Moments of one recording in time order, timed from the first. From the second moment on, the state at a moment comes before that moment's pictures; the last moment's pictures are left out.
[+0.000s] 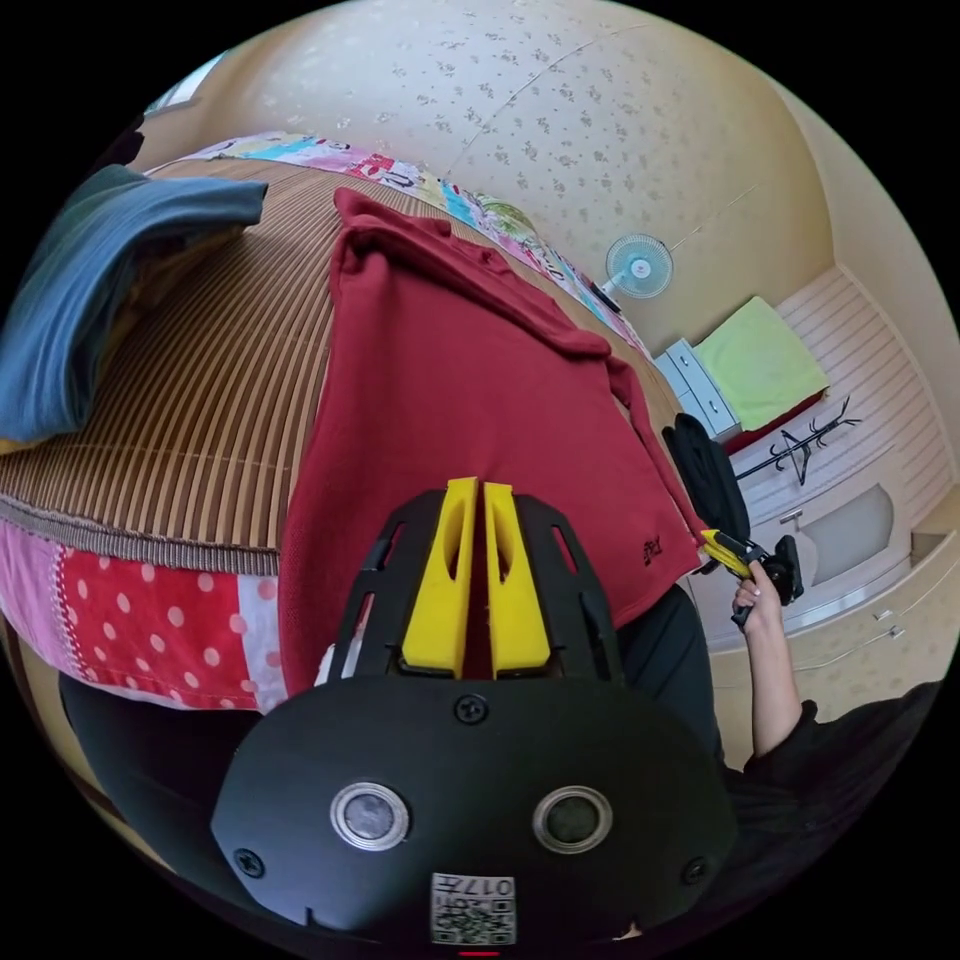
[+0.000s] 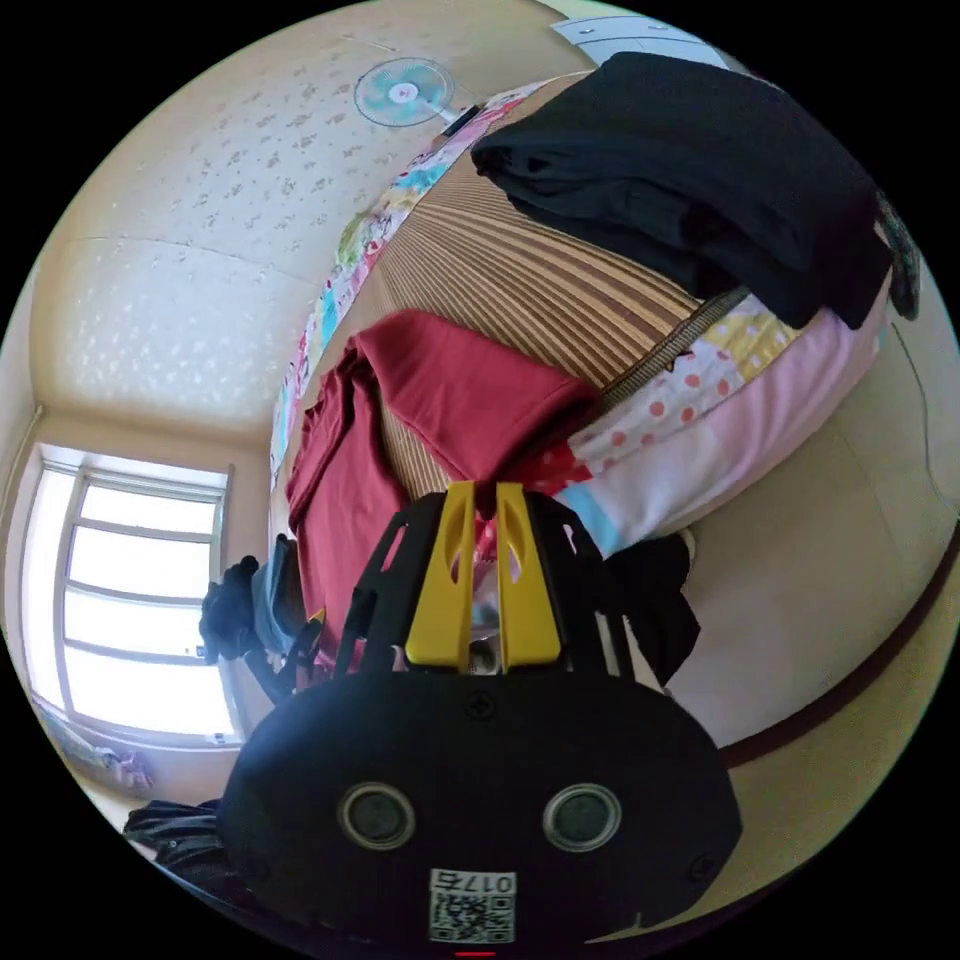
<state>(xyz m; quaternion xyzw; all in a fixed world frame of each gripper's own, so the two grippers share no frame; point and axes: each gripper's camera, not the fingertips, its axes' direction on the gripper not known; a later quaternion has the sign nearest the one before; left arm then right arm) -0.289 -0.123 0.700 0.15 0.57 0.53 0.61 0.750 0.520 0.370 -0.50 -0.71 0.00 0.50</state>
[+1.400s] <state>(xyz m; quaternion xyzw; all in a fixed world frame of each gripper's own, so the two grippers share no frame) -0.292 -0.176 0.668 0.11 0.59 0.56 0.57 0.656 0.500 0.426 -0.52 -0.53 0.14 0.66</state>
